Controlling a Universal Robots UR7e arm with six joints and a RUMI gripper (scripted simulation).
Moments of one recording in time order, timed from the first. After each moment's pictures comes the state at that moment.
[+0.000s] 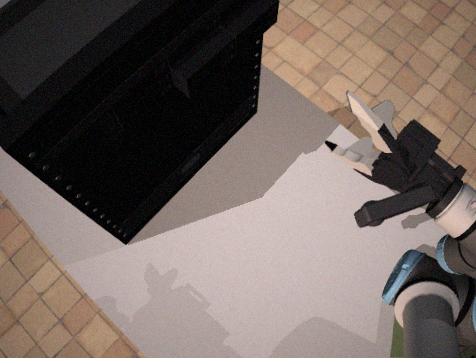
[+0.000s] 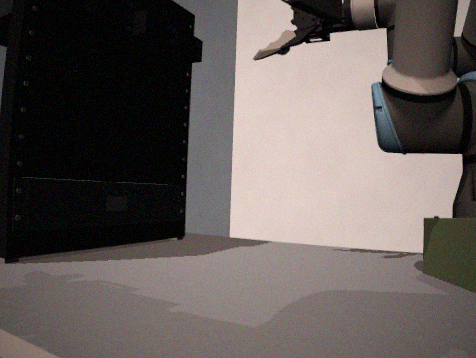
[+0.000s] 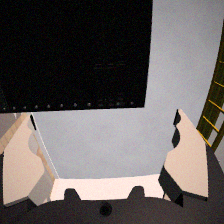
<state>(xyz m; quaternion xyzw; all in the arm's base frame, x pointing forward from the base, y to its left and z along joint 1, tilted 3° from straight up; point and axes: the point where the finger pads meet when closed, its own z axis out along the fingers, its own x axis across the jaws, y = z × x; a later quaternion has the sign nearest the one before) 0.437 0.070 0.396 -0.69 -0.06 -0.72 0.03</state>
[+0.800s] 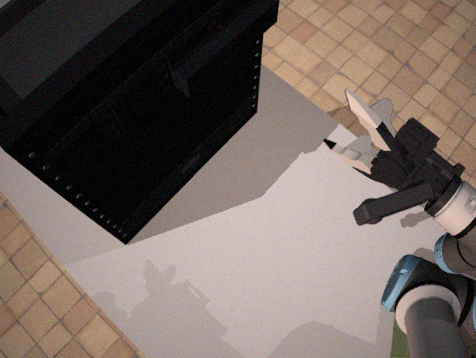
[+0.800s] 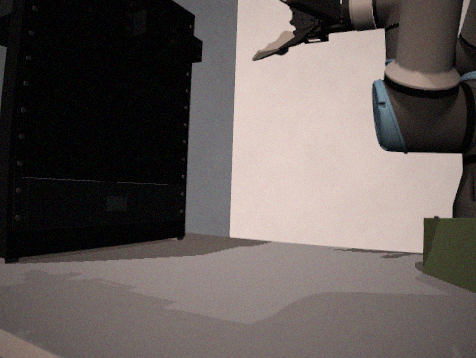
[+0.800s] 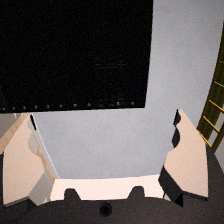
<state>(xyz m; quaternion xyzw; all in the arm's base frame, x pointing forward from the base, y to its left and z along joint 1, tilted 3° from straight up) 0.441 0.069 0.396 -0.69 -0.06 -0.72 0.03</state>
